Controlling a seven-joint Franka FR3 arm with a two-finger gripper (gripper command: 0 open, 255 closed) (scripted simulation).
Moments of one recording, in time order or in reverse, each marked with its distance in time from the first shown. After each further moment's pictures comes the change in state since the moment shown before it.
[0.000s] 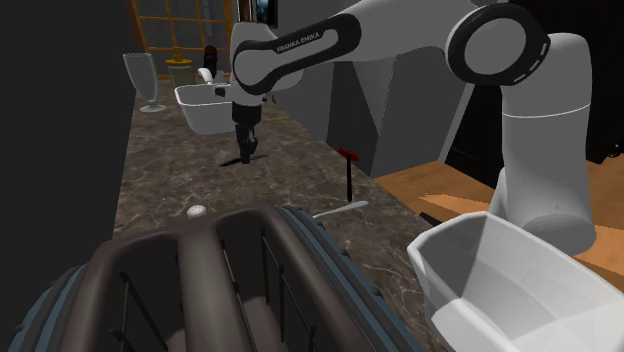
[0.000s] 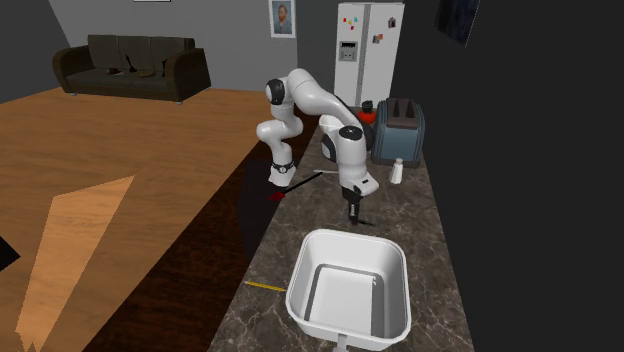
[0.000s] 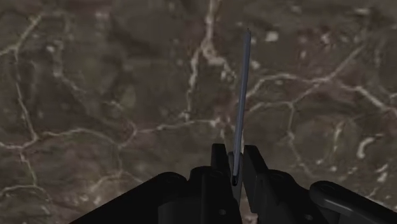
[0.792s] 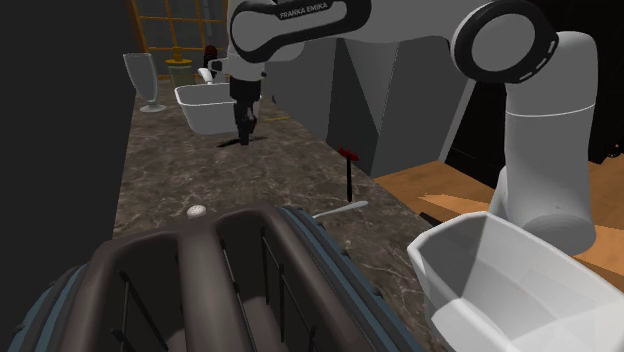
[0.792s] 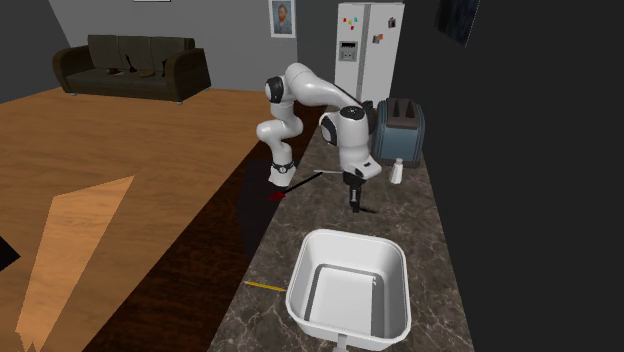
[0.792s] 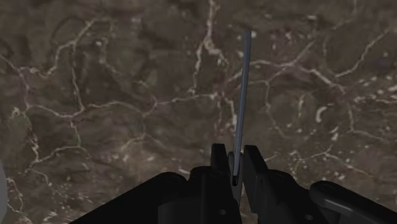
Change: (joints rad) arm -0.001 -0.028 -0.001 0.114 -0.005 -0.143 0.012
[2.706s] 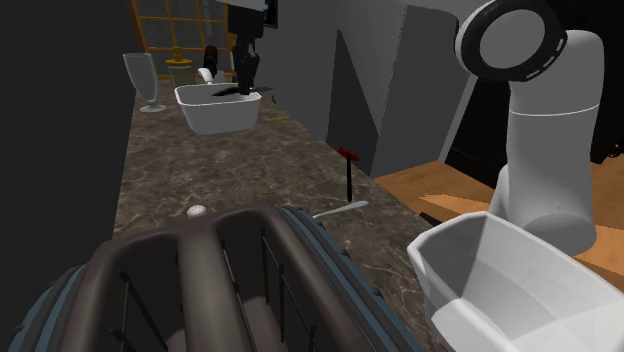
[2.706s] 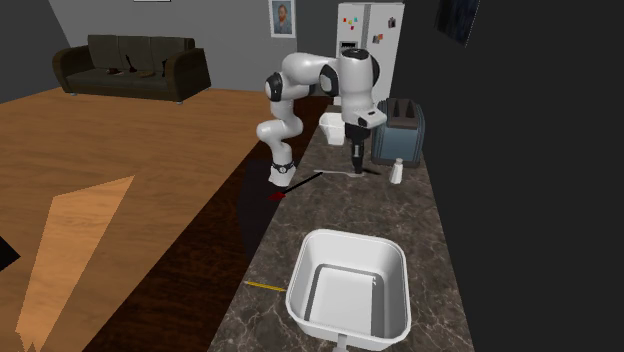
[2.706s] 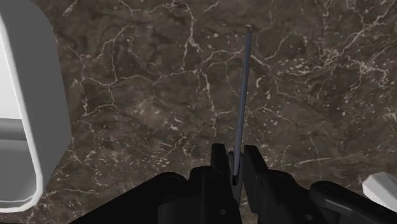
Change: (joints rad) arm 0.009 -0.025 0.004 0.333 -0.007 -0.357 0.044
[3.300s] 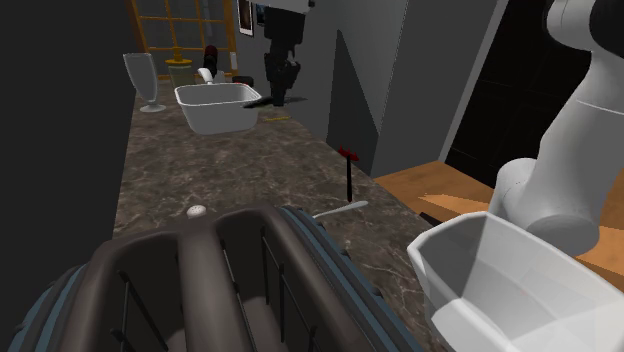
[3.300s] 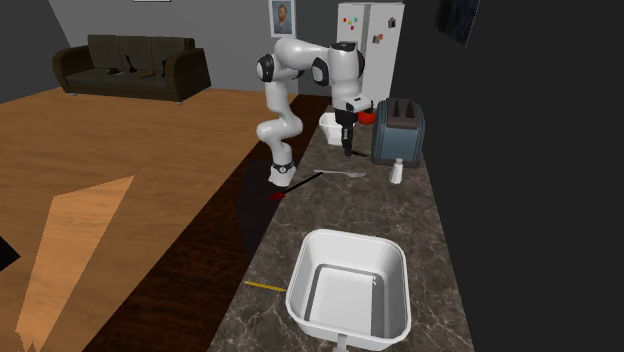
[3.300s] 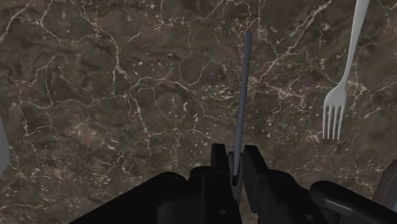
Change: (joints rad) arm 0.029 -0.408 0.024 -0.542 0.012 0.138 0.044
